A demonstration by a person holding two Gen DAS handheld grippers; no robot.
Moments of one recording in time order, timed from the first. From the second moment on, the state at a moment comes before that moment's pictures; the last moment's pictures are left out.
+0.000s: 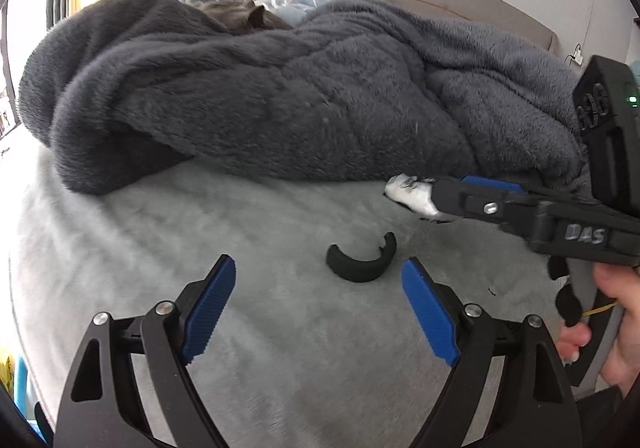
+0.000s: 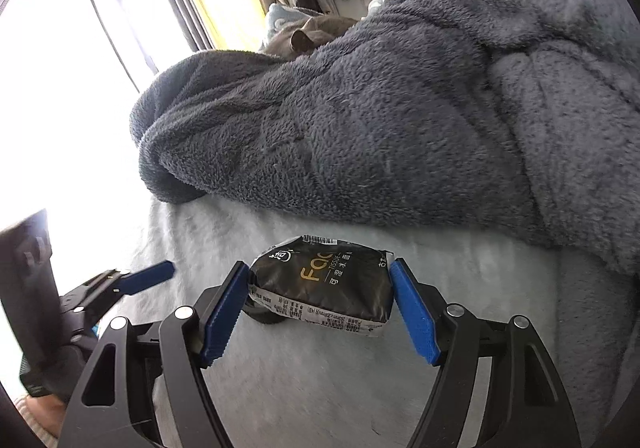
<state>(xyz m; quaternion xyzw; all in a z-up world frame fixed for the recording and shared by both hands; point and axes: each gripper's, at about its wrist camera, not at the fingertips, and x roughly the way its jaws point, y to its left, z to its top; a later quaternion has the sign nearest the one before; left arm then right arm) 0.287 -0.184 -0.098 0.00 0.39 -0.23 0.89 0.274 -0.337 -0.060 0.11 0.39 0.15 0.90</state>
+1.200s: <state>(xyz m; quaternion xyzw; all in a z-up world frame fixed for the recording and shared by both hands) 0.303 -0.202 -0.119 -0.04 0.43 -0.26 0.86 0.236 -0.368 -0.042 0.10 0.38 0.19 0.90</state>
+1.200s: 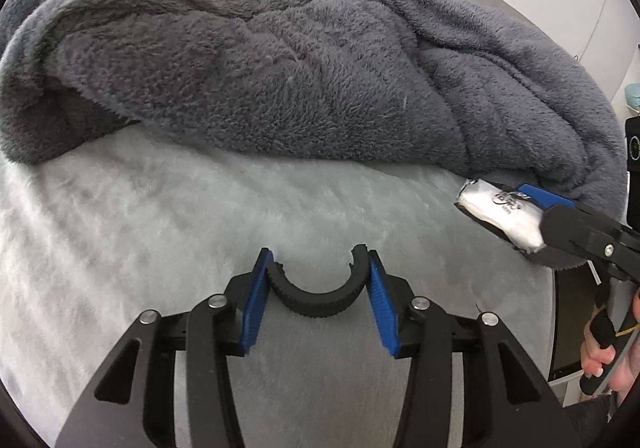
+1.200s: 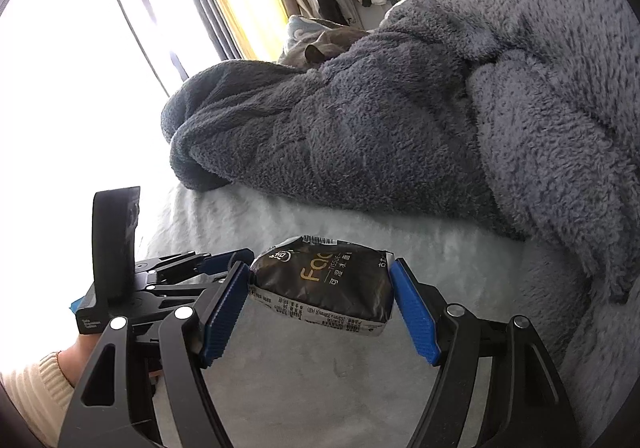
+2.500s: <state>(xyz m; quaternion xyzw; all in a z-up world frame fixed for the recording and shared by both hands) 0.172 -0.010 -0.085 -0.05 0.38 -0.04 0.92 0.145 -0.202 -0.035 0.06 0.37 0.23 0.90</state>
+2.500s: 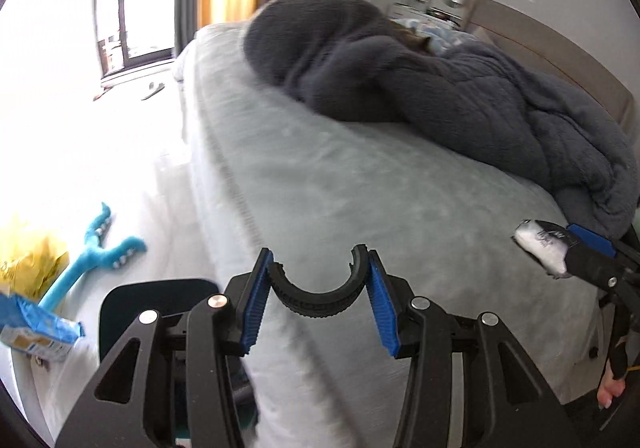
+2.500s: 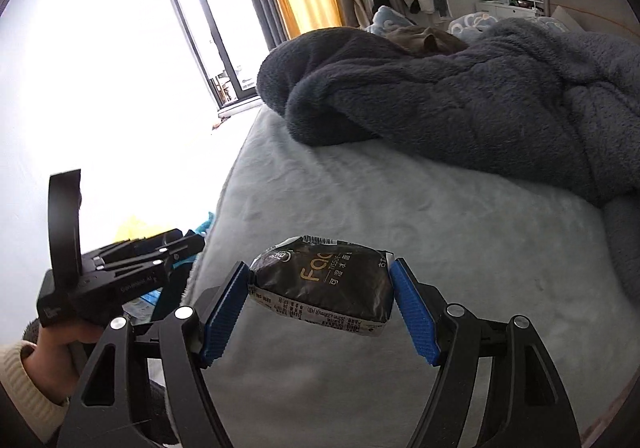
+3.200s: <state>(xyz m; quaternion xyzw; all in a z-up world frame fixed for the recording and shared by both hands) 0.157 0.102 -0.134 -0.08 0.46 0.04 0.89 0.145 -0.052 -0.041 -0.02 0.37 0.31 0.87</state>
